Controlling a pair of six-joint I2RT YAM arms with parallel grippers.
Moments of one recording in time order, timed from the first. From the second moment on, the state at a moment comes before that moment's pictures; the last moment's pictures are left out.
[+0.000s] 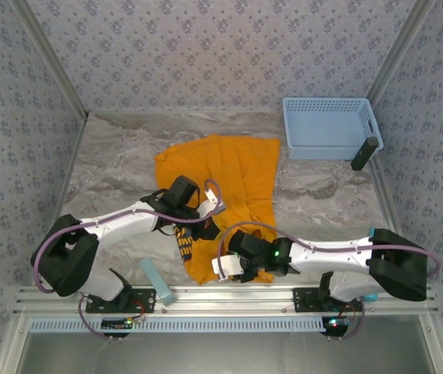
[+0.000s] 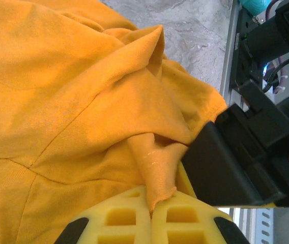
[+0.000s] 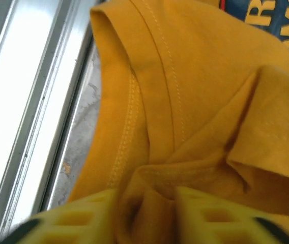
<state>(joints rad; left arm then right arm) -0.72 1.44 0.76 -0.29 0.74 0.06 1.24 1.30 0.56 -0.23 -0.05 -0.67</state>
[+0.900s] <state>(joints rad) -0.63 1.53 0.79 -0.20 0.77 -0.18 1.26 1.07 0.54 -0.30 -0.08 -0.63</state>
